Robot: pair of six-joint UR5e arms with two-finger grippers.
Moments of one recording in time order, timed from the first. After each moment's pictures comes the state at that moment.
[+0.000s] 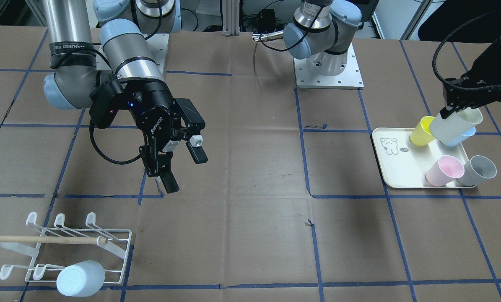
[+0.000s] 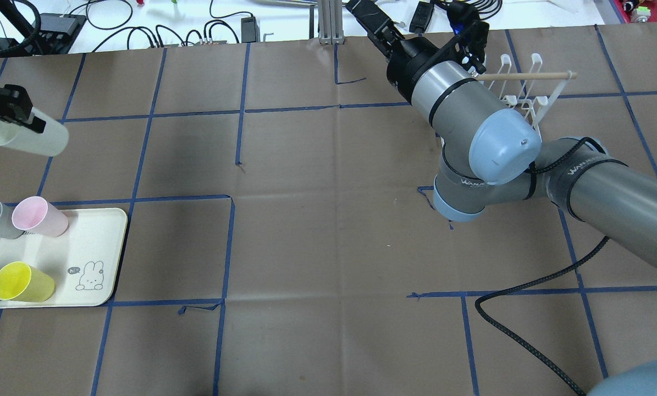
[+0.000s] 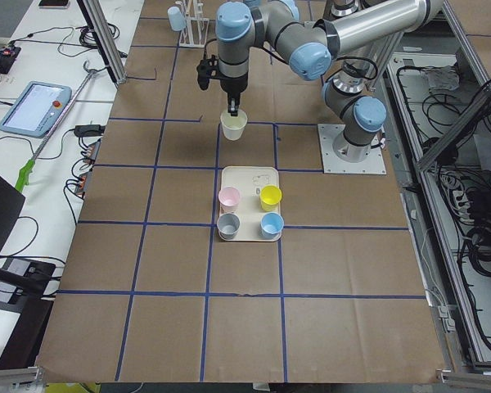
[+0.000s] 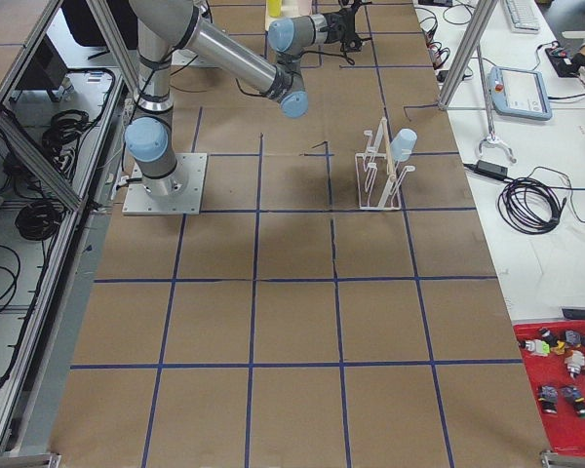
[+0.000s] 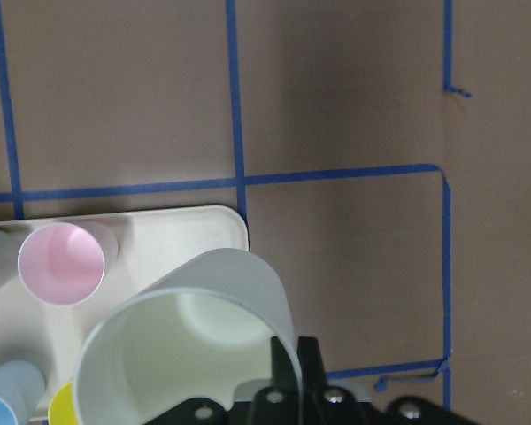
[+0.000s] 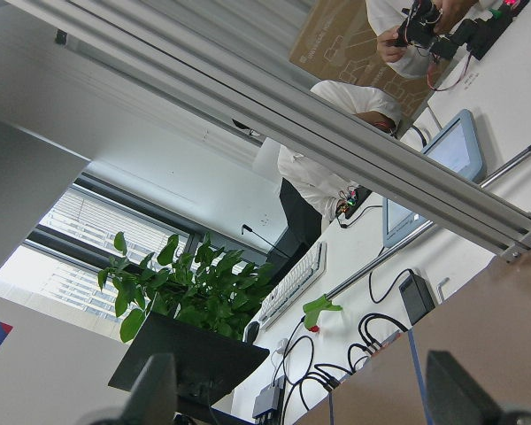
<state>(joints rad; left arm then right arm) -1.09 -1.56 -1.59 -1.47 1.30 0.62 1.71 -1.25 1.98 -3.72 -1.22 1.10</state>
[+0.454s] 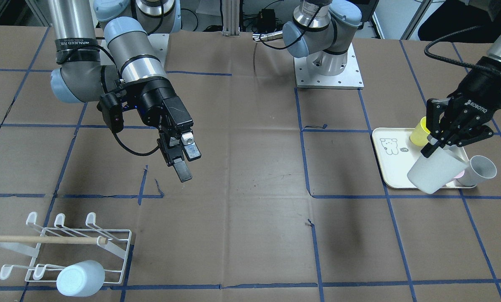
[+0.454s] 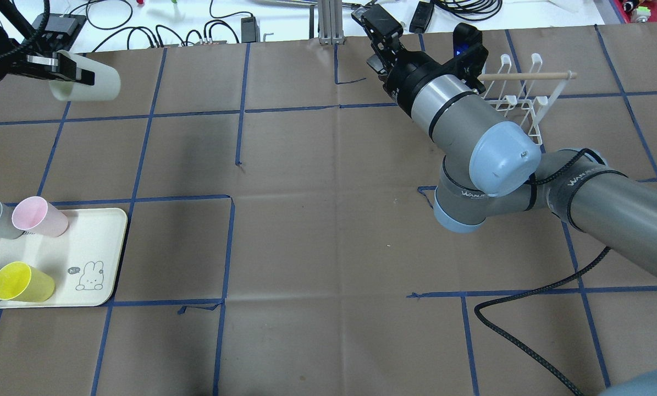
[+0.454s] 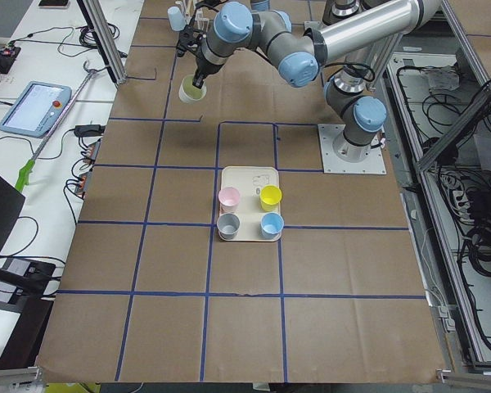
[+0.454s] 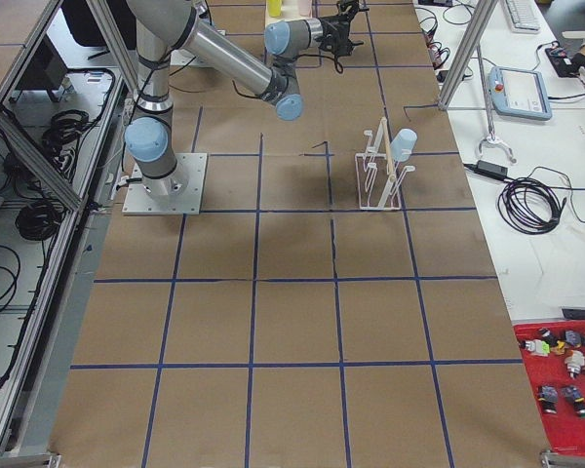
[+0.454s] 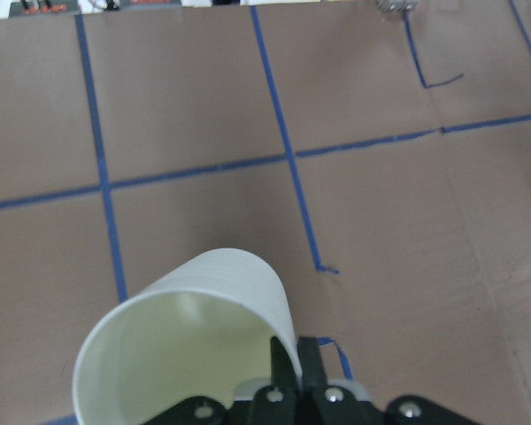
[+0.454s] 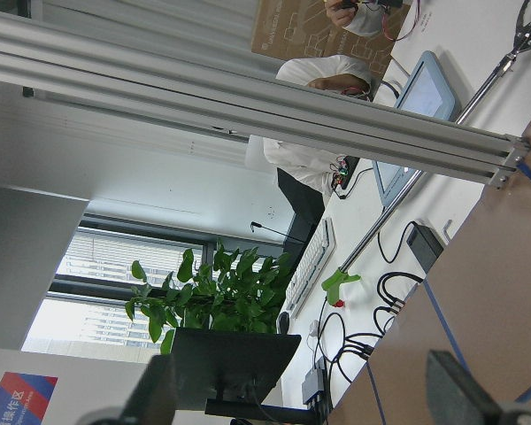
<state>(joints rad) -1.10 -1.56 -1.75 -1.13 0.96 0.67 1.71 -1.25 2.01 -3.73 -1.22 1.33</state>
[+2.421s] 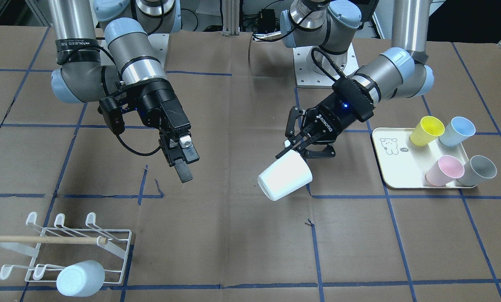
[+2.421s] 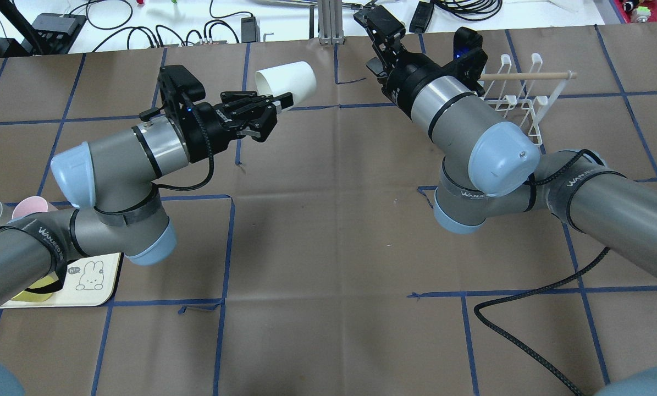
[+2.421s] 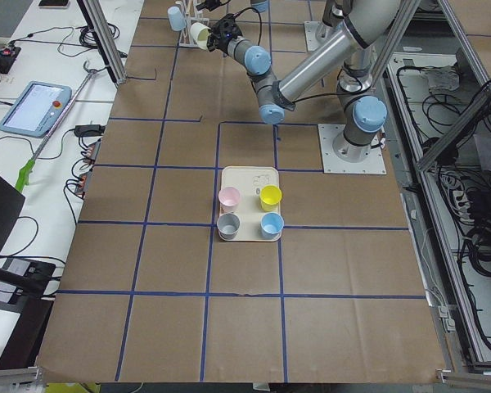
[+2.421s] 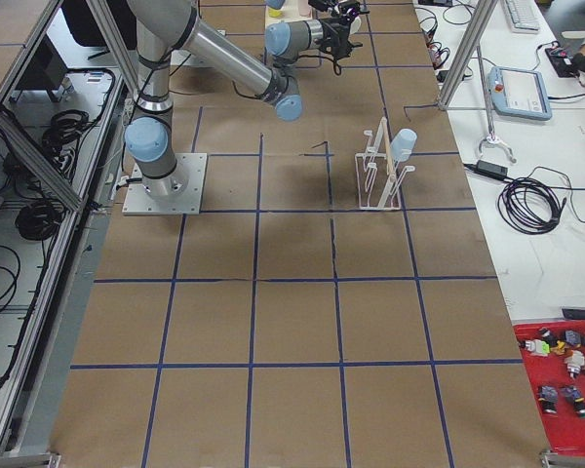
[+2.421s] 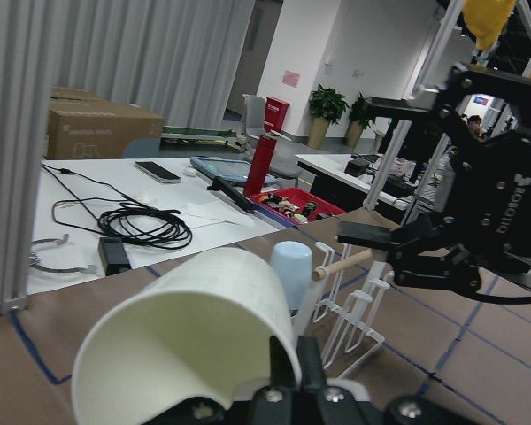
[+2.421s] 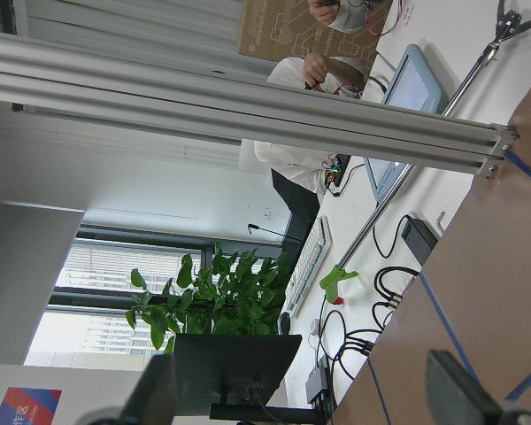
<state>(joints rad) -1.48 -1.84 -2.17 0.40 0.52 0.12 1.71 -1.25 2.01 -3.72 -1.22 1.35</state>
